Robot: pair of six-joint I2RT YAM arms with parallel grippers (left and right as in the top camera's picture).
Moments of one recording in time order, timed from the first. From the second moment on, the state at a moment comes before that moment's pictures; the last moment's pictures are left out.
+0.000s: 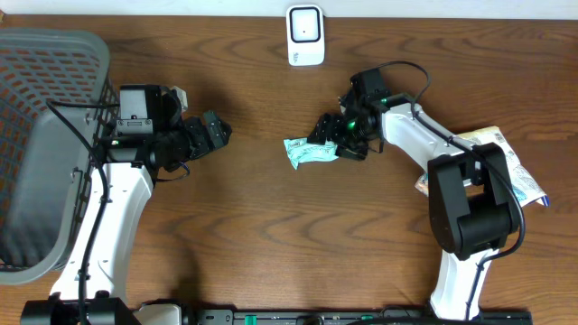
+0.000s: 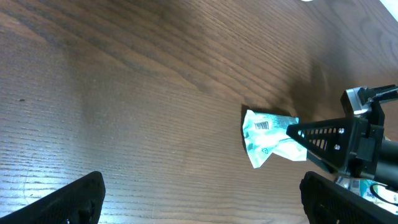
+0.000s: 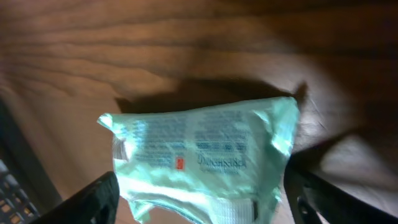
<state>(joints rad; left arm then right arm) 0.02 1.41 1.06 -0.69 0.40 -0.43 0.31 2.07 1.37 -0.57 -0.52 0.59</state>
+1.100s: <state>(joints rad) 0.02 1.41 1.06 -0.69 0.40 -0.43 0.30 2.08 1.26 -0.37 -0.64 0.50</state>
